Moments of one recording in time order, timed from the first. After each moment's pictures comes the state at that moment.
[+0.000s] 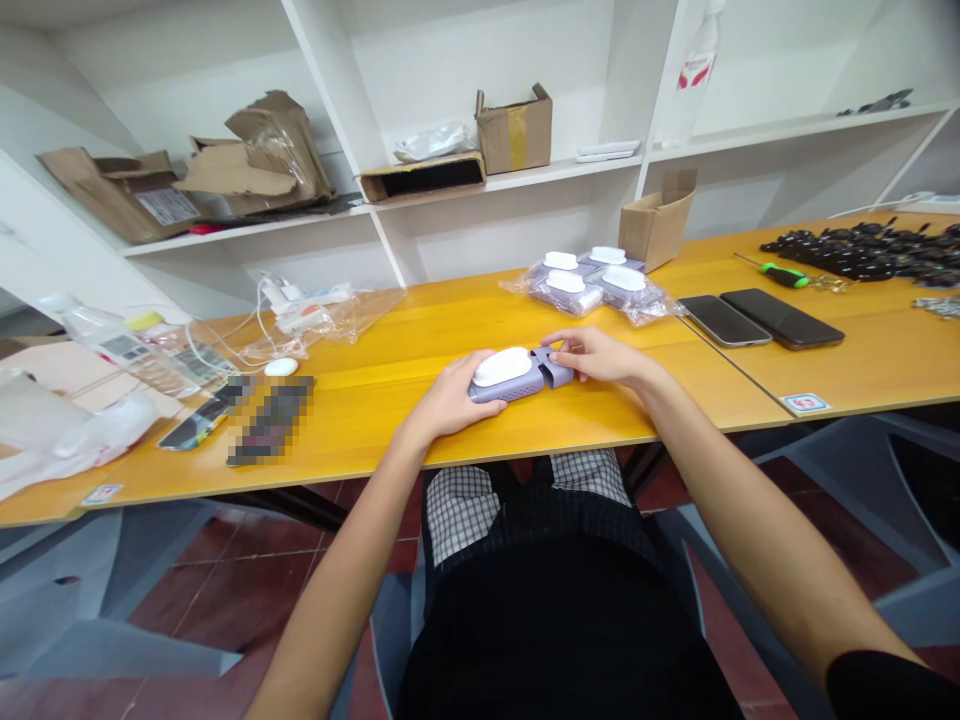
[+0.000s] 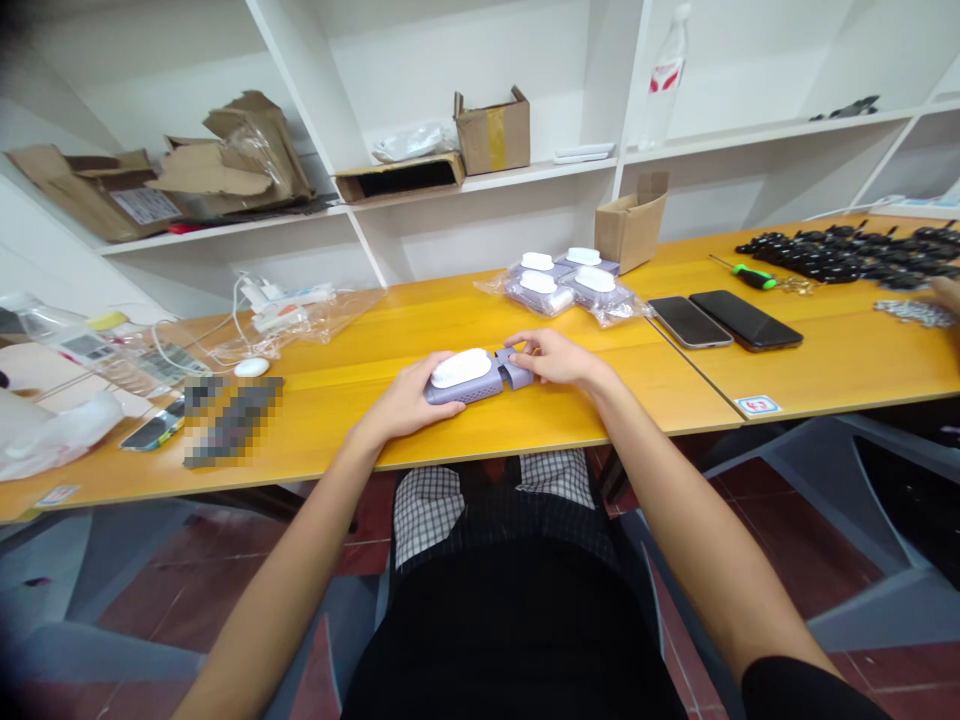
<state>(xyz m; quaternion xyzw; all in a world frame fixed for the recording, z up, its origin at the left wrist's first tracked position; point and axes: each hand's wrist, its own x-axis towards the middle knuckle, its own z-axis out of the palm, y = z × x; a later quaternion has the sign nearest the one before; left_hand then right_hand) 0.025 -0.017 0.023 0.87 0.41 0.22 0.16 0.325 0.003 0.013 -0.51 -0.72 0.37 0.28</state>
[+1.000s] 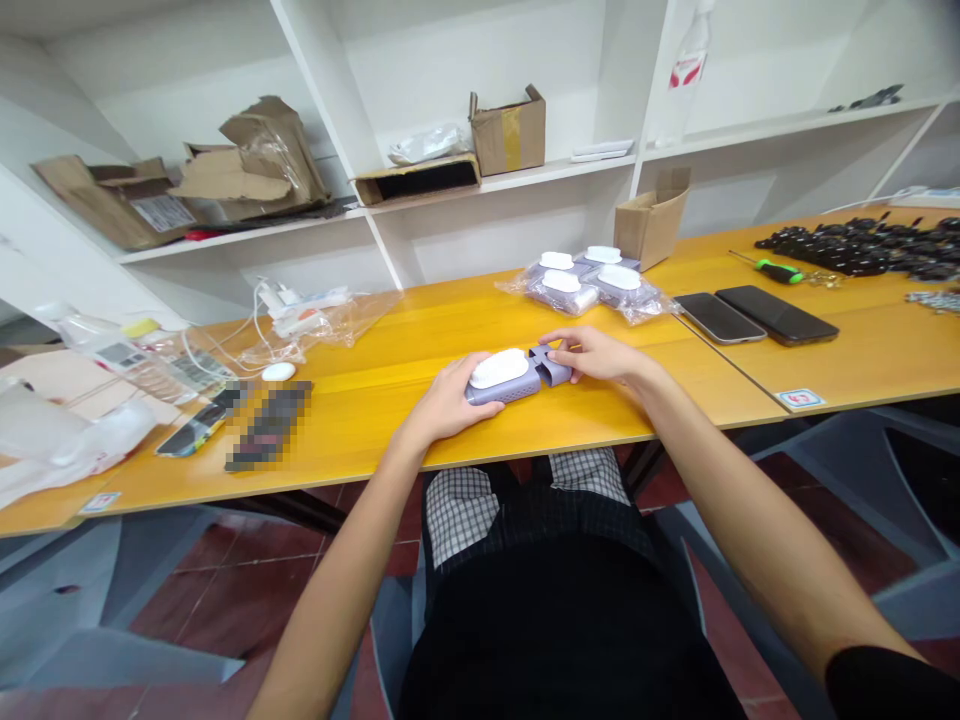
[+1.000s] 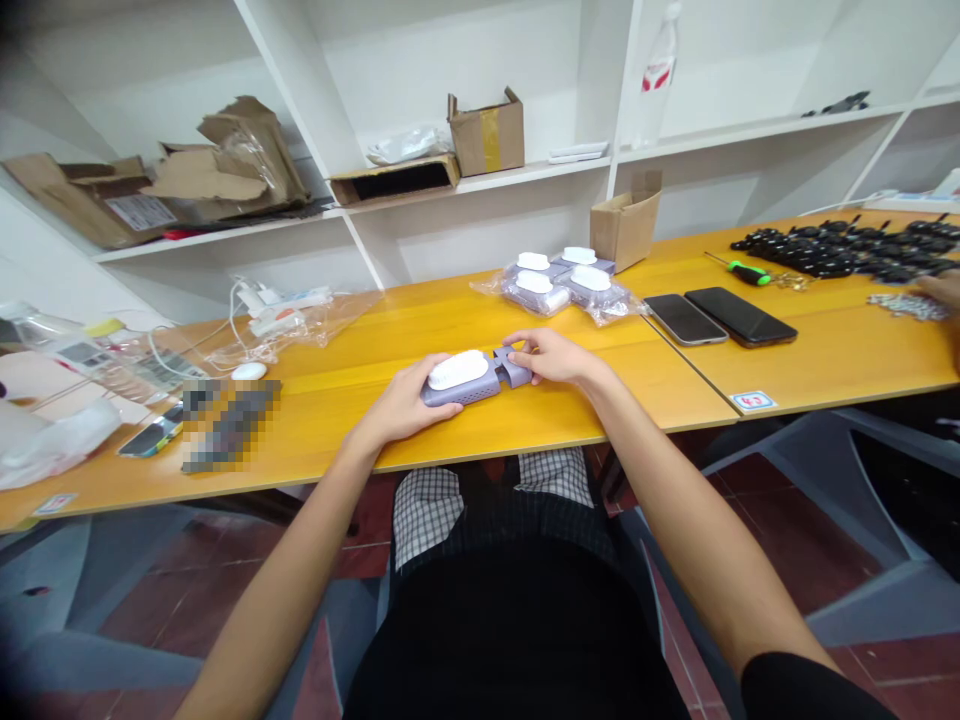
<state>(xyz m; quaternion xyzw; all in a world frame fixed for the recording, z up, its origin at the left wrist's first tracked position) 0.026 -0.020 0.026 0.87 0.41 0.22 0.16 0.325 0.003 0.013 -0.51 -0.70 0.40 0.30</state>
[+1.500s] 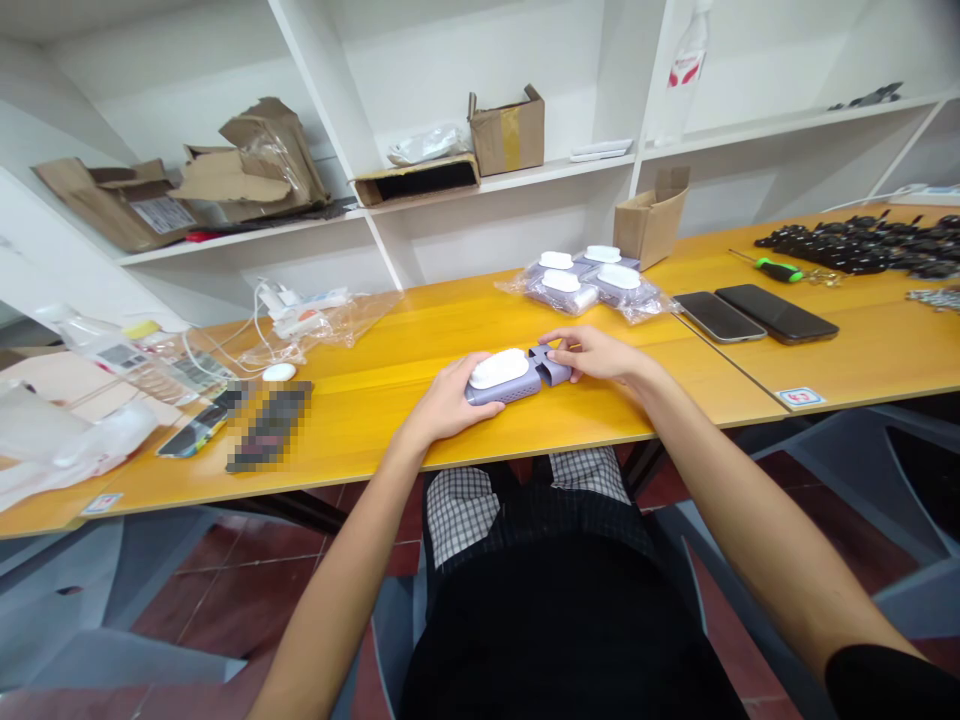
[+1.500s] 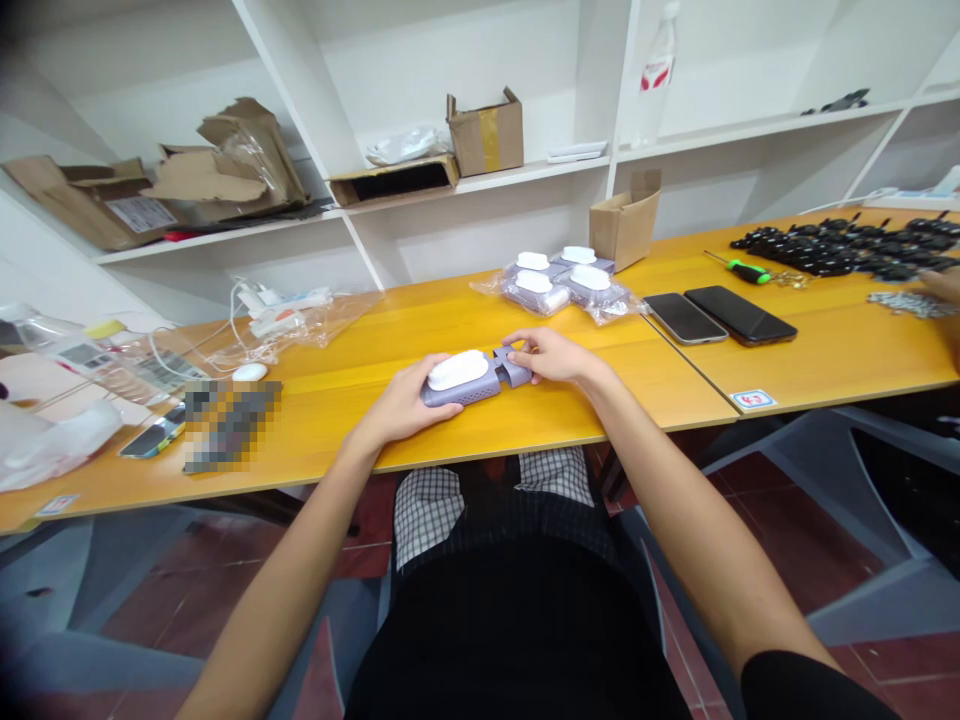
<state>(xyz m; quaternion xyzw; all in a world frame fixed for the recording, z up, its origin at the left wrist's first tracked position) 0.026 -0.020 0.026 0.87 0.41 0.23 0.16 0.328 0.007 0.009 -0.50 -0.70 0.41 0.32</state>
